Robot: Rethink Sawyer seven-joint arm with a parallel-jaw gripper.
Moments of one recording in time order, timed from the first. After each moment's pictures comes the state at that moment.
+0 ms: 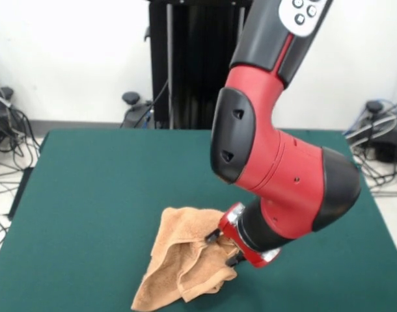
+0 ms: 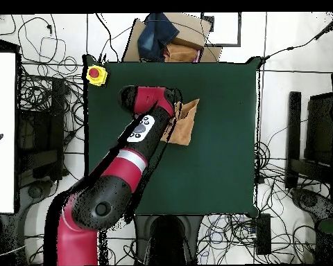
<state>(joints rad) 0.16 0.36 -0.84 0.68 0.58 0.95 2.24</state>
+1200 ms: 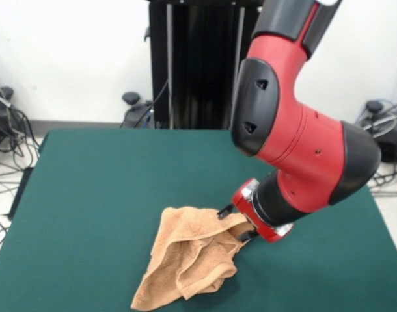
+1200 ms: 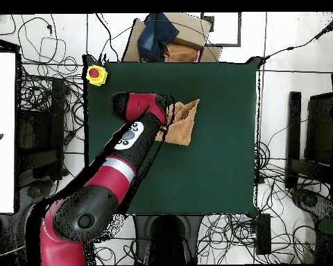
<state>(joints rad) 0.23 0.27 -0.77 0.82 0.50 0.95 2.24</state>
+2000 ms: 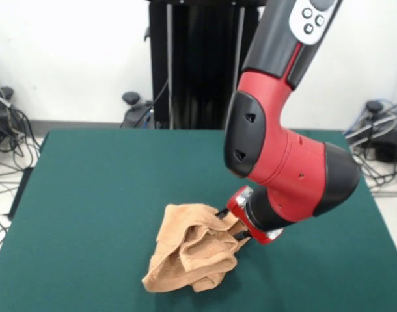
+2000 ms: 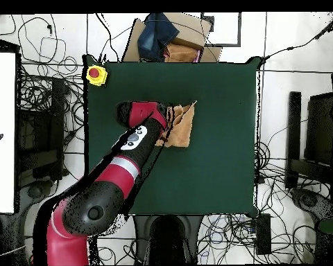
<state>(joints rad) 0.23 0.34 -0.74 0.80 0.49 0.95 2.24</state>
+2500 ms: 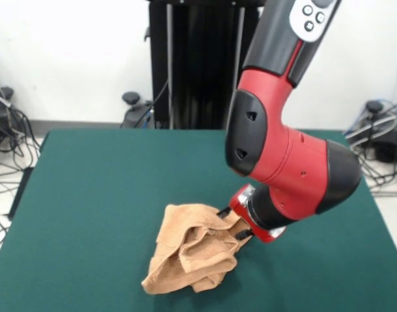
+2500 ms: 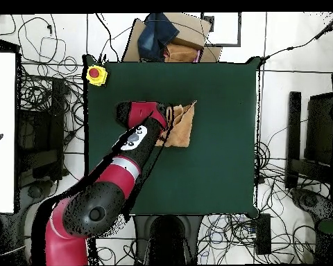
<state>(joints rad) 0.23 0.32 -0.70 0.82 0.46 0.95 2.24</state>
